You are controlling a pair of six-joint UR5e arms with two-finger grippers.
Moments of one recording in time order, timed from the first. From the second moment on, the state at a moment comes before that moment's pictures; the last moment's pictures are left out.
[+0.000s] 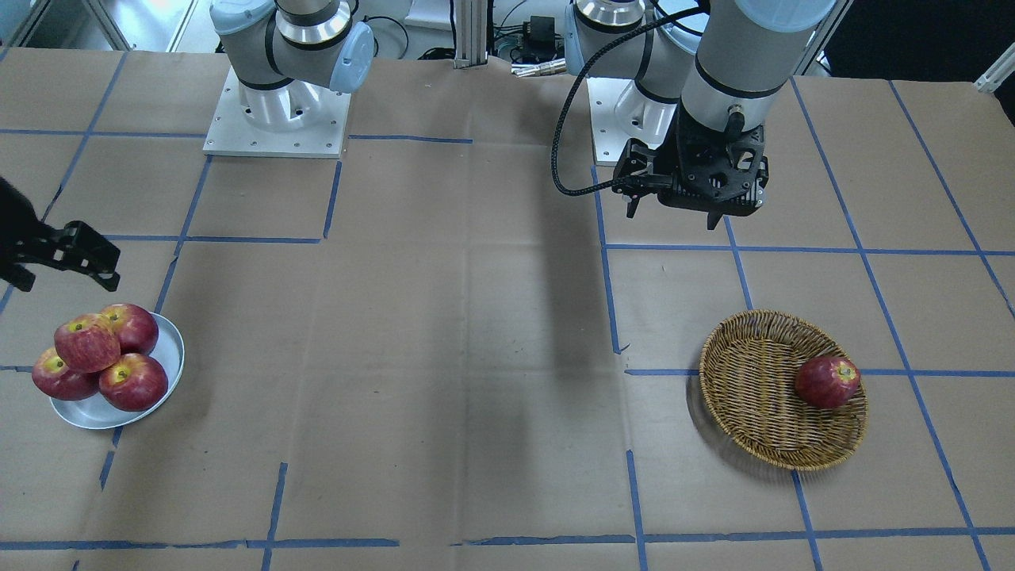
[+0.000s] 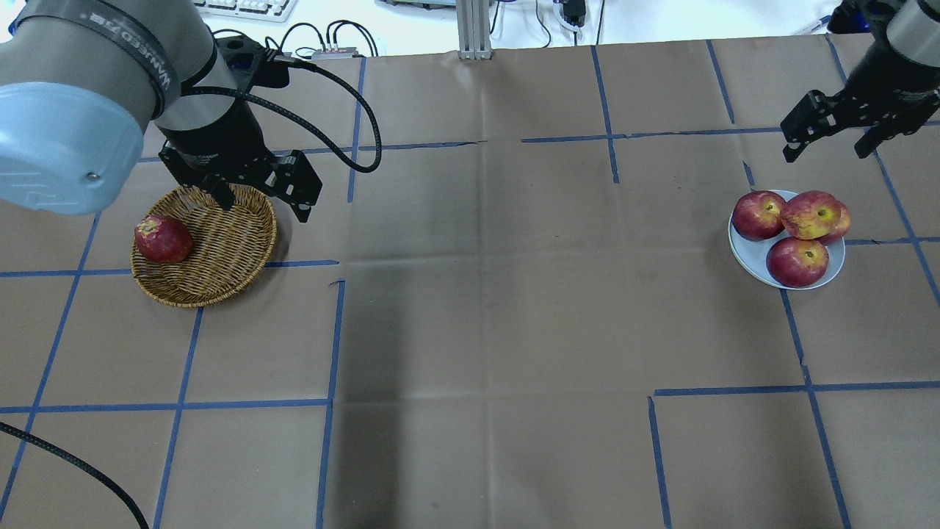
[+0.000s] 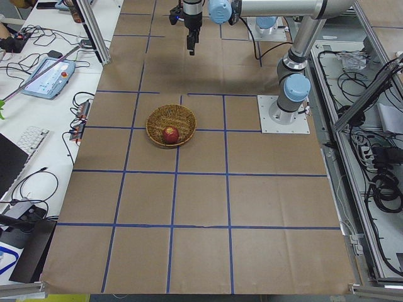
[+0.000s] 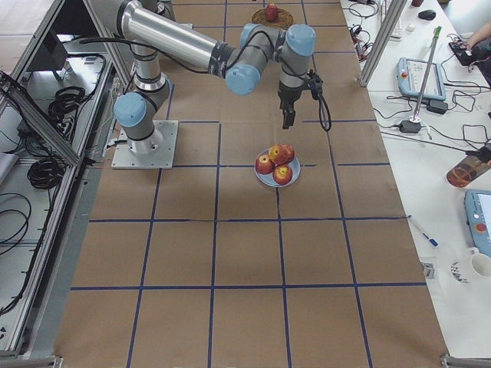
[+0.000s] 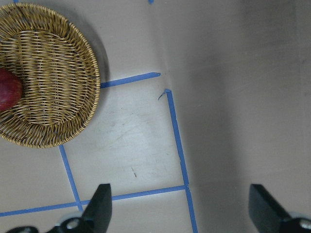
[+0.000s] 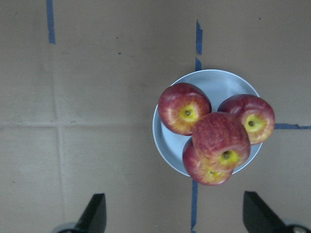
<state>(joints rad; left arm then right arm) -1.61 -1.57 -1.64 -1.53 1.62 0.16 1.26 -1.45 1.59 -1.69 -1.57 -0.30</state>
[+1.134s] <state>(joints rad) -1.61 -1.57 -1.64 -1.53 1.62 0.16 1.56 -1.58 1.59 -1.59 -1.57 0.09</state>
